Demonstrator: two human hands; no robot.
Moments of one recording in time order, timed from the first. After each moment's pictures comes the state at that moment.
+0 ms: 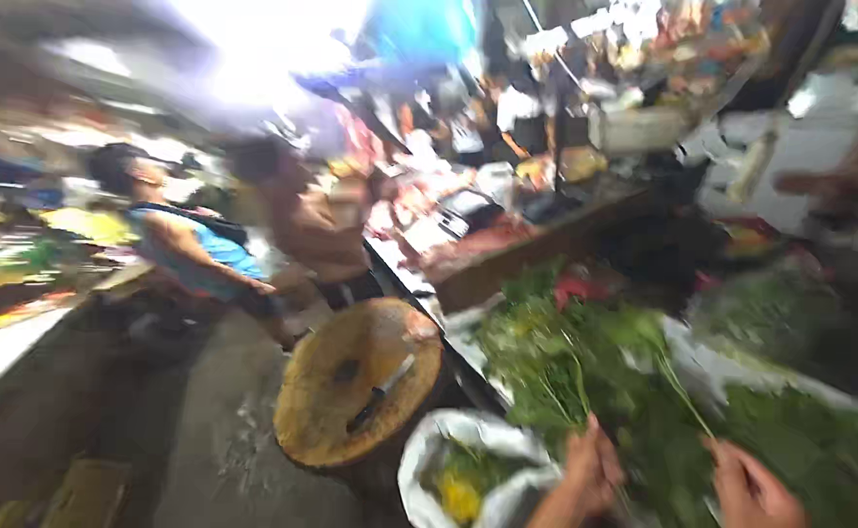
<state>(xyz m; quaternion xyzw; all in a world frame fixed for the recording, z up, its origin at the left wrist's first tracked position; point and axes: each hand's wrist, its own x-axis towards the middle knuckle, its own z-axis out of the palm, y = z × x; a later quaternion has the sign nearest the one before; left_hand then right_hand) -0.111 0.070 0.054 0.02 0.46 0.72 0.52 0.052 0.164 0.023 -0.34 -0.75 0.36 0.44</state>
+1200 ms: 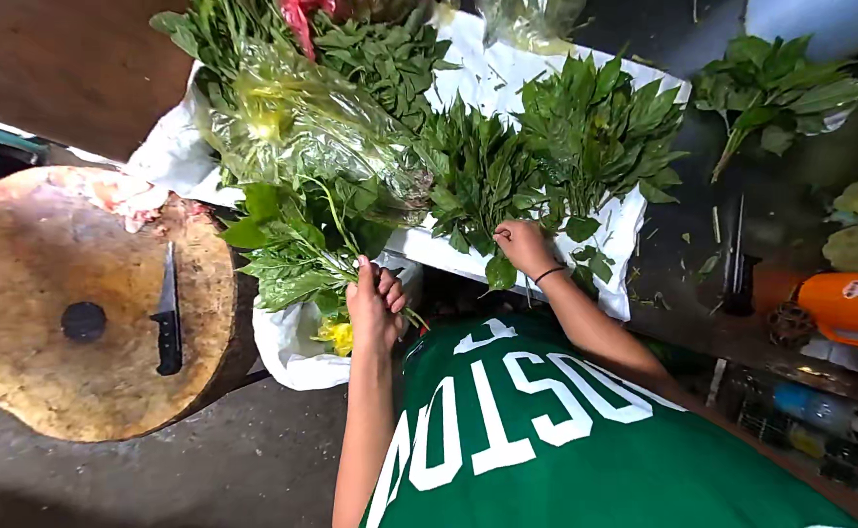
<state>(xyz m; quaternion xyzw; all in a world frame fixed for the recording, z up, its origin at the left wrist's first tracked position) -0.188 0.023 -0.056 0.05 0.52 0.65 0.55 0.058 0.182 -0.126 -0.57 -0.74 0.34 0.06</state>
